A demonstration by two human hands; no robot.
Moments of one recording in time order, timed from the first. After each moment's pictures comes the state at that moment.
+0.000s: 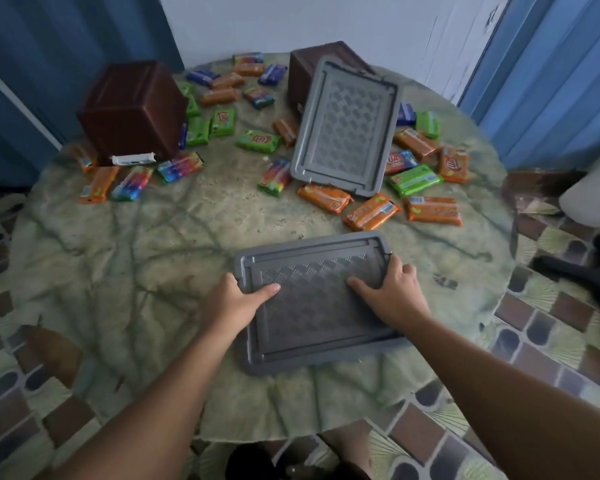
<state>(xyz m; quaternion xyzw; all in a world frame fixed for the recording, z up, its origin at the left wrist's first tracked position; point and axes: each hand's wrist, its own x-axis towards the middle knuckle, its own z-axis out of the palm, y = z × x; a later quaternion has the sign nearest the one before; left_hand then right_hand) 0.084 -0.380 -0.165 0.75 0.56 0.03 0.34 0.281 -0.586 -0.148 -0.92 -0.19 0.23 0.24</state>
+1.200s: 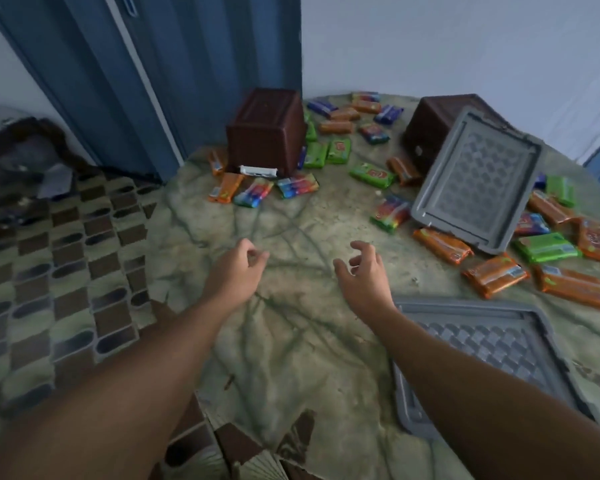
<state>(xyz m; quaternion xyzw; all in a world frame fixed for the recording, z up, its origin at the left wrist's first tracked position) -0.024 -0.224 -0.125 0.78 0.54 0.17 0.27 0.164 -0.372 -0.129 -0.82 -0.33 0.22 0.41</state>
